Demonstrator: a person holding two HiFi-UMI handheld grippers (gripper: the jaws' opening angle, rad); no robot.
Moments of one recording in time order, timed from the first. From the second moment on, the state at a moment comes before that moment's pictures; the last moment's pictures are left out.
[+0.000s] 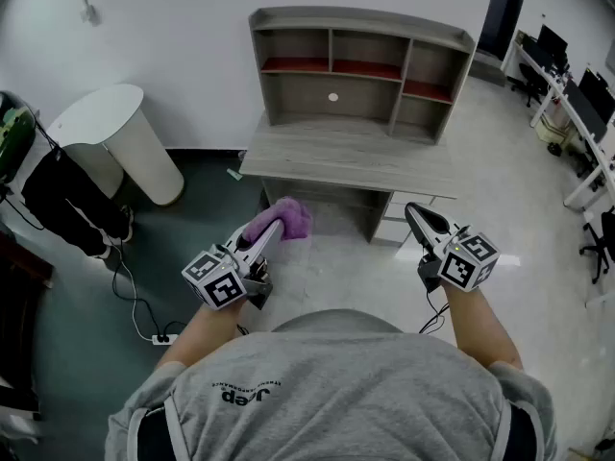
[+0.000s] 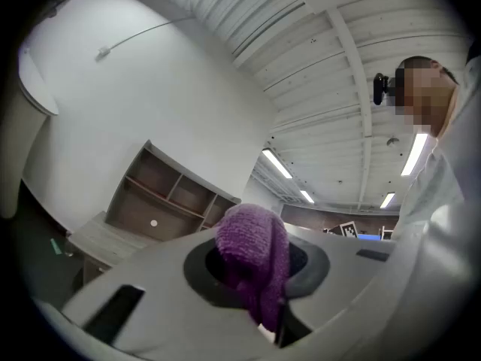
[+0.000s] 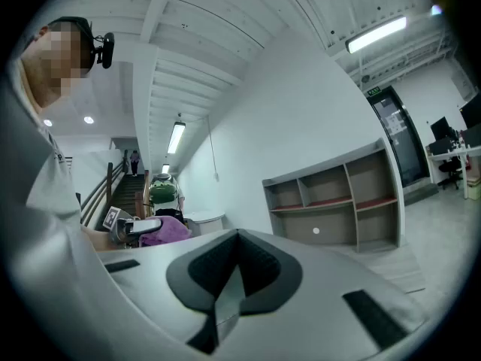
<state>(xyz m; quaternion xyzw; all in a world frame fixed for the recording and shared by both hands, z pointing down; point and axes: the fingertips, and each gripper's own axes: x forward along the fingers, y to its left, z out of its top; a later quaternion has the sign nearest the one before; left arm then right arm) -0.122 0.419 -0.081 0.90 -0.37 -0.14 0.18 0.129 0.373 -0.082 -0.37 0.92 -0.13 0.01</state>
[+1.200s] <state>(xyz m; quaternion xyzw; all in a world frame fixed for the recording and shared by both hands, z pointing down) 0.029 0.399 -0.044 0.89 -0.37 -0.14 0.22 0.250 0.355 -0.060 -0.32 0.93 -0.15 0.00</state>
